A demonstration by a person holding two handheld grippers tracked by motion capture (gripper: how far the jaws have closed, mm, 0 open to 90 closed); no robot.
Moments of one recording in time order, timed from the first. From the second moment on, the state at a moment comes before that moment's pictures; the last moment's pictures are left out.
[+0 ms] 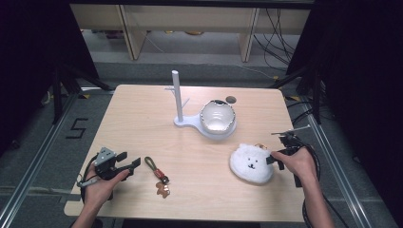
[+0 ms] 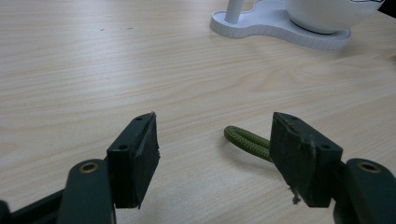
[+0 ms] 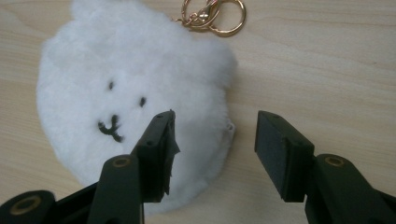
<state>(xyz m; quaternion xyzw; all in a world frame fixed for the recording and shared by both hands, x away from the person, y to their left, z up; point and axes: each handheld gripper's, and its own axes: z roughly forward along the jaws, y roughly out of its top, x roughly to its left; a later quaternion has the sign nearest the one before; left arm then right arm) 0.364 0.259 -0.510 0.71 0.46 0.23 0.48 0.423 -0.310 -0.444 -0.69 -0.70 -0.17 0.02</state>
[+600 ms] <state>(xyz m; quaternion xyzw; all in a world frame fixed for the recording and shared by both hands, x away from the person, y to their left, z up) 0.363 0.258 -0.512 0.71 0.46 0.22 0.48 0.445 -0.299 -0.463 -0.66 -0.73 -0.15 0.01</state>
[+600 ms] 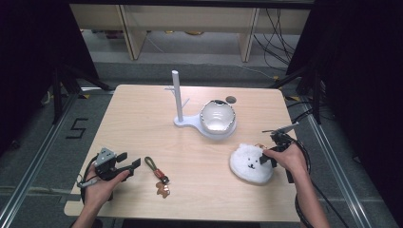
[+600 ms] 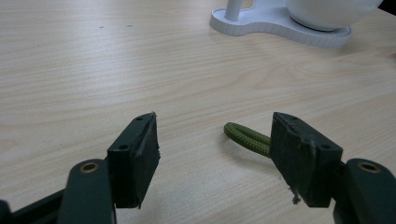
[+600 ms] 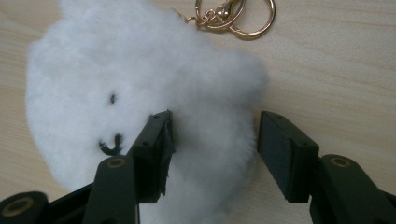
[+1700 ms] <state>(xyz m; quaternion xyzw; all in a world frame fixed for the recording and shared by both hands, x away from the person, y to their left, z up) 0.361 0.258 -0.515 0.70 0.48 0.22 0.49 0.425 -0.291 -0.429 -0.61 -0.76 -0.21 -0.04</state>
